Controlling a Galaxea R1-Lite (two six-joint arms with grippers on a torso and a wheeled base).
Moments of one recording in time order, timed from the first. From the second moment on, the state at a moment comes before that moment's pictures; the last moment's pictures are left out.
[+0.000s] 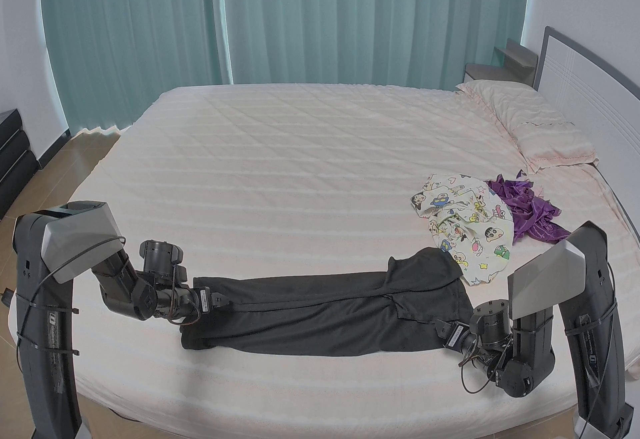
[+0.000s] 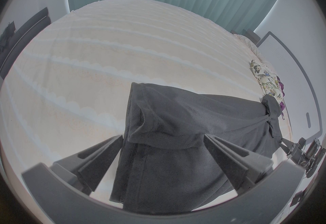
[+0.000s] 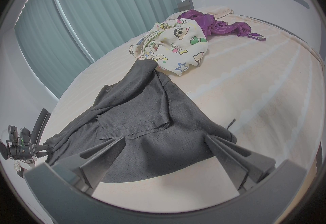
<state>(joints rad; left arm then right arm) -0.07 2.44 -0.93 -0.63 -0.15 -0.24 0.37 2.58 -0.38 -1.54 -0.33 0.67</state>
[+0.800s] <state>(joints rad) -0.06 2.46 -1.01 -0.50 -0.14 -0.15 0.37 2.57 -0.39 -1.55 -0.37 0.66</state>
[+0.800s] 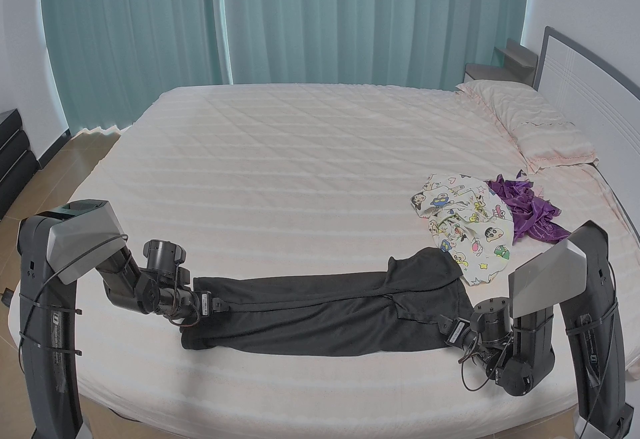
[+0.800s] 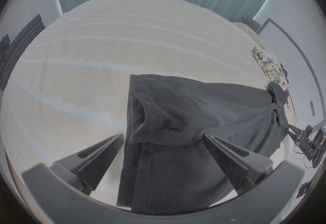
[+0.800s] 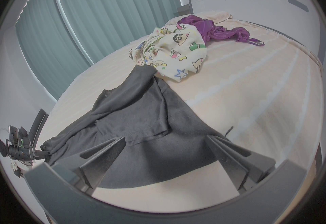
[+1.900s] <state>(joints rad) -0.07 2.45 -1.05 -0.36 -0.14 -0.16 0.37 2.53 -0.39 -1.55 -0.38 0.67</state>
